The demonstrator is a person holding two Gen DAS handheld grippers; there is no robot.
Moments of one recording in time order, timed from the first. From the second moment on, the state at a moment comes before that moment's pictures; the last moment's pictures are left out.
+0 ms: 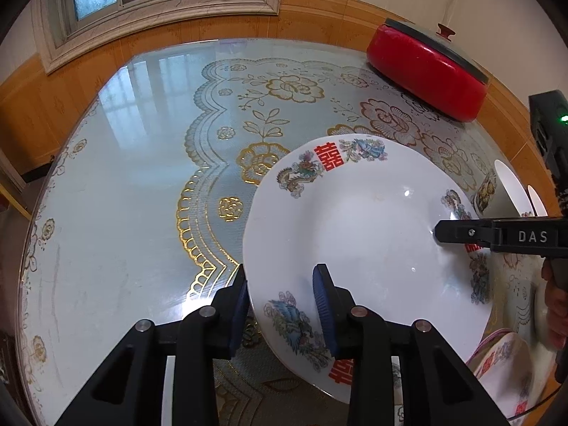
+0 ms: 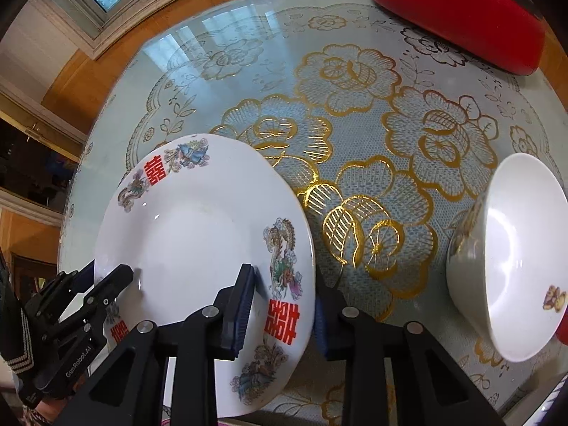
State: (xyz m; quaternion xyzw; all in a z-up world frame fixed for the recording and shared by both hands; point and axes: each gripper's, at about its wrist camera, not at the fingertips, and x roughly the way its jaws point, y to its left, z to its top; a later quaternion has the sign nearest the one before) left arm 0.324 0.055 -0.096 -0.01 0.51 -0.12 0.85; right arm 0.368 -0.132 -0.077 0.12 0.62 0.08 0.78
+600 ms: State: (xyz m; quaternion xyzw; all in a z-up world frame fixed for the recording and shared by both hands) left arm 0.320 0.055 -0.101 -0.03 0.51 -0.13 0.85; right arm 0.359 -0.135 -0.080 0.13 0.61 0.10 0.77
